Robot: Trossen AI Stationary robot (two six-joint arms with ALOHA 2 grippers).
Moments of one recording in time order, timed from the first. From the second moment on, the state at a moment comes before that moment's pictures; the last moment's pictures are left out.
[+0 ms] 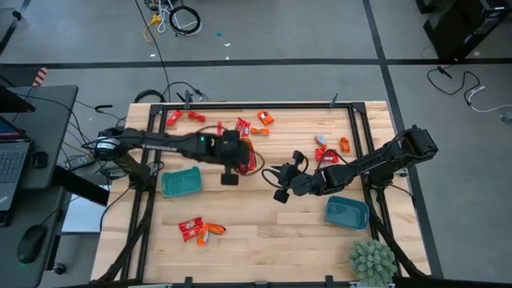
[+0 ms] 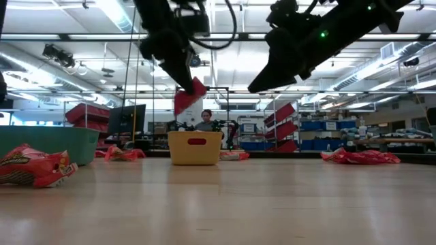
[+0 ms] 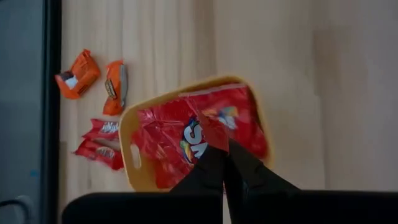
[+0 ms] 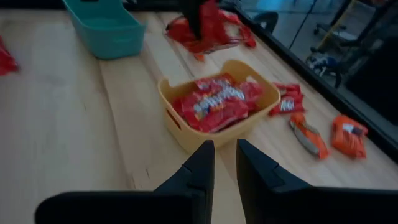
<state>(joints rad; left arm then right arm) 0.04 1.60 1.28 -0.74 -0.26 0.18 0.25 1.55 0.79 0.14 0.69 0.24</state>
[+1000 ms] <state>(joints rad) 0.28 1.65 1.10 -0.49 0.06 -0.07 0.20 1.55 0.79 0.11 0.63 0.39</state>
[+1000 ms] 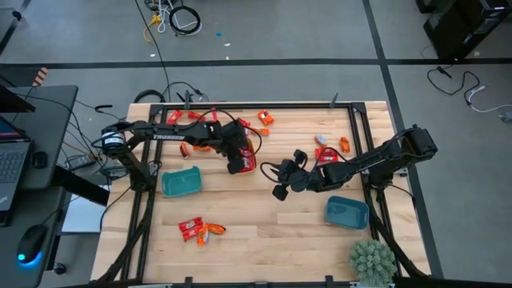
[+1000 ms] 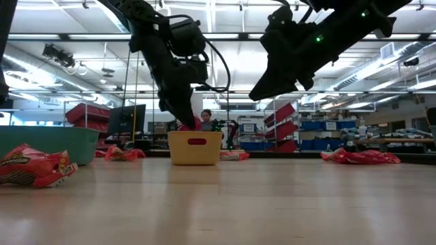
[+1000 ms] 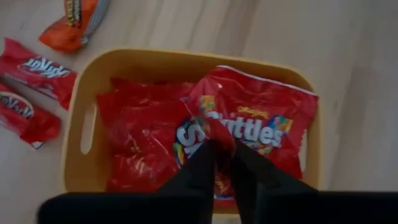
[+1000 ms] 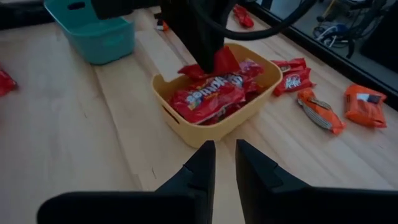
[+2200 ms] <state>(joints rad) 0.24 1.29 0.83 -0.54 0.06 -0.06 -0.08 1.55 0.79 0.28 0.25 0.18</state>
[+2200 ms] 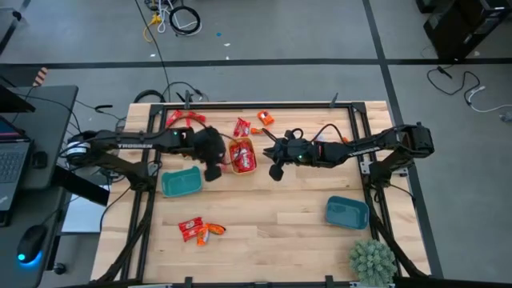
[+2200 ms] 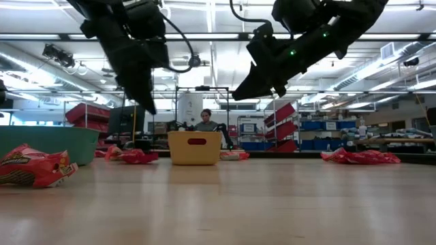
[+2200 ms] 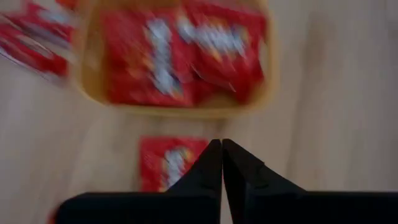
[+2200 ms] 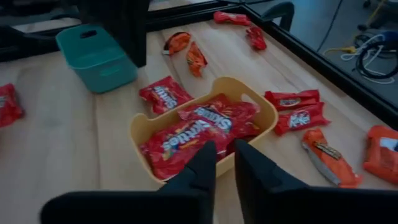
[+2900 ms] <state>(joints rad) 0.15 1.54 0.83 -0.53 -0.11 -0.06 -0.08 1.55 0.79 0.28 0.25 0.18</state>
